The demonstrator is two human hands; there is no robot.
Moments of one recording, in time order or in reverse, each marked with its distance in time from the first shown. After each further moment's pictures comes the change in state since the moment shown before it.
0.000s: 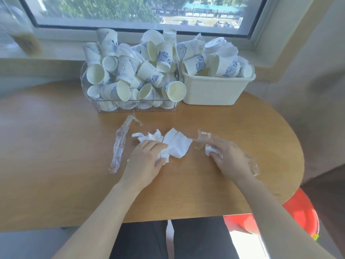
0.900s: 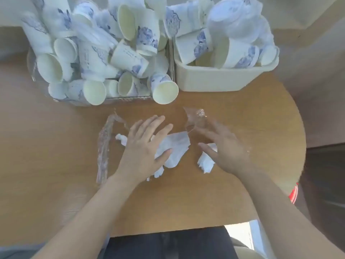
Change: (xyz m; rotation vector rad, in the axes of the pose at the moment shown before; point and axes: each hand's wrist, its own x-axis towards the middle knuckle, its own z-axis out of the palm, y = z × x) left_hand 0.091 0.011 -0.008 0.038 -0.070 0.110; right_hand 0.074 0.003 -0.044 0.034 -0.398 0.009
